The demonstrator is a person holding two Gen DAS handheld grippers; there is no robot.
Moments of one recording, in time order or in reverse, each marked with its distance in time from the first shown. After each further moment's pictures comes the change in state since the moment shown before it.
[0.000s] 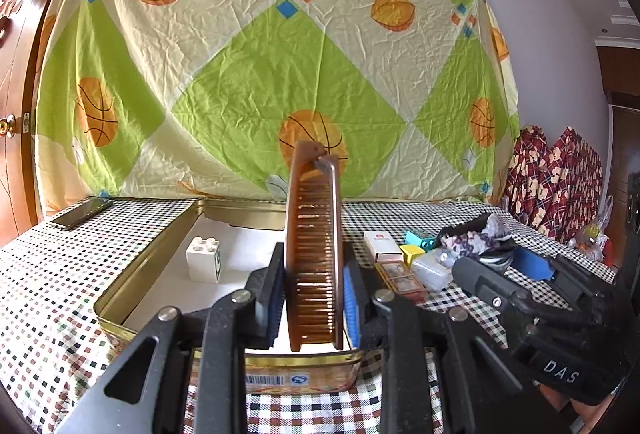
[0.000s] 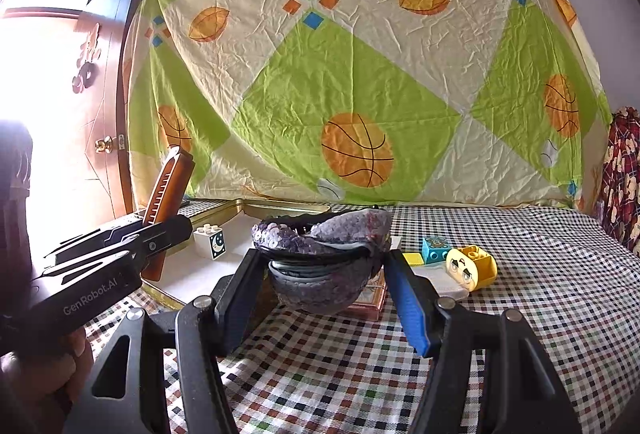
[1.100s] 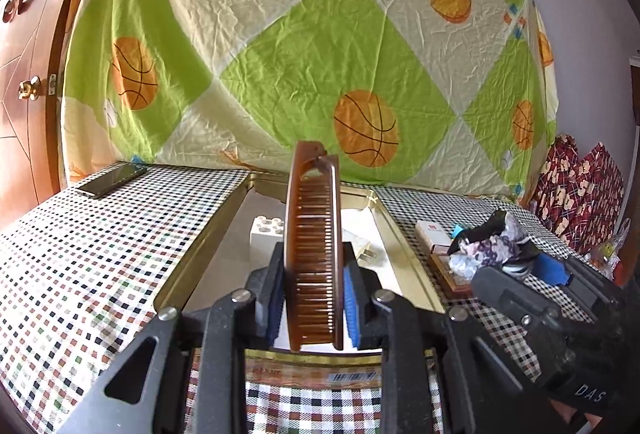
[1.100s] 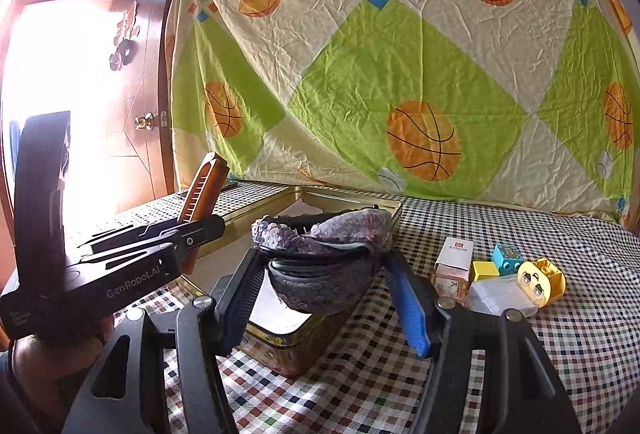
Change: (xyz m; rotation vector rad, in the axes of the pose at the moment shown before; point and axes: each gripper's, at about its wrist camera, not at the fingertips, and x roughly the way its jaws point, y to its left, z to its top) left arm 0.013 0.059 0.005 -0.096 0.108 0.077; right arm 0.033 0.048 0.017 -0.054 0.088 0.164
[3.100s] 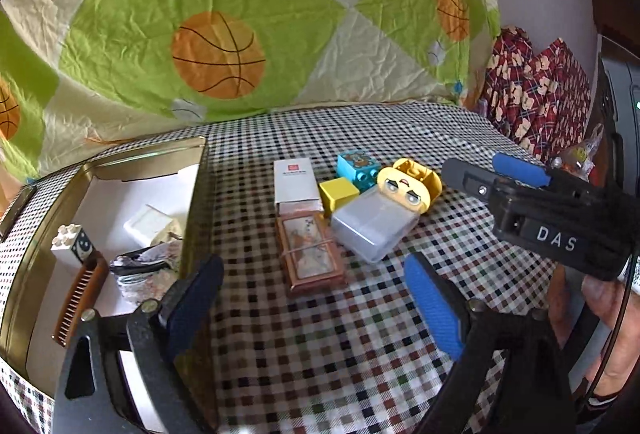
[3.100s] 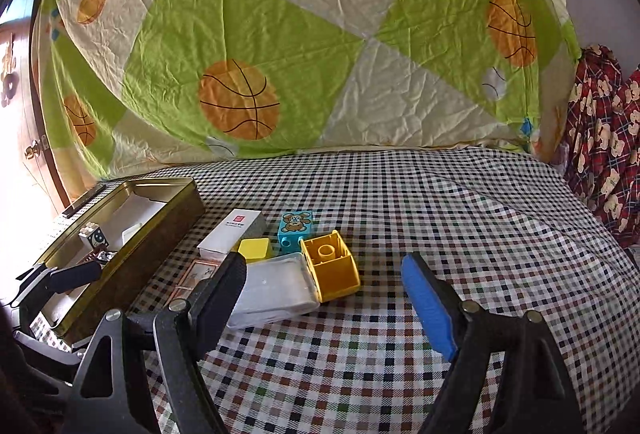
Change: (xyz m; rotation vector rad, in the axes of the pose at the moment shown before) left arm 0.099 -0.172 0.002 0.246 0.322 -0.159; right arm -0.005 -0.208 0.000 0.229 0.193 -0.327
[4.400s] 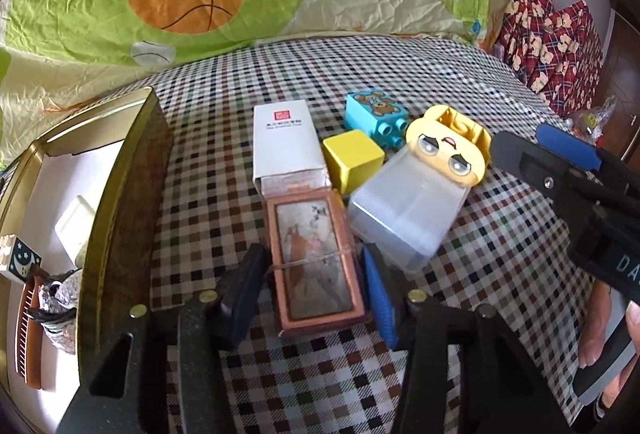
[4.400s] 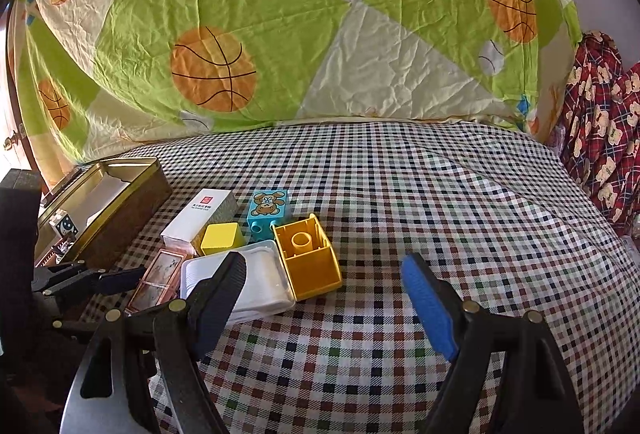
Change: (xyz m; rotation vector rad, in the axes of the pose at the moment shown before) left arm 0.073 0.014 0.012 0.005 0.238 -0.023; right arm 0.029 -0.004 0.006 -0.004 0.096 -0.054
